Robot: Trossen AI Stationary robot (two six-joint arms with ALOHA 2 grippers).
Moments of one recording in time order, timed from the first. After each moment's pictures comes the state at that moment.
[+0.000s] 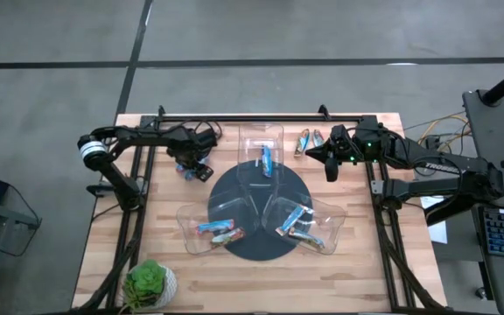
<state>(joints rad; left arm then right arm) 0.56 1.59 0.87 -0.80 -0.04 -0.34 -0.27 0.87 0.78 -0.28 -0.08 0.37</state>
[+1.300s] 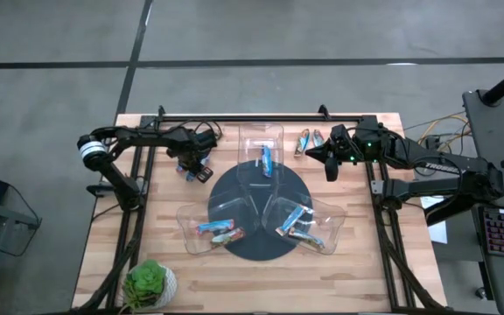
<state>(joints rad) 0.55 1.59 0.86 -0.80 -0.02 -0.33 -0.27 0.87 0.78 -0.28 -0.09 0.39</state>
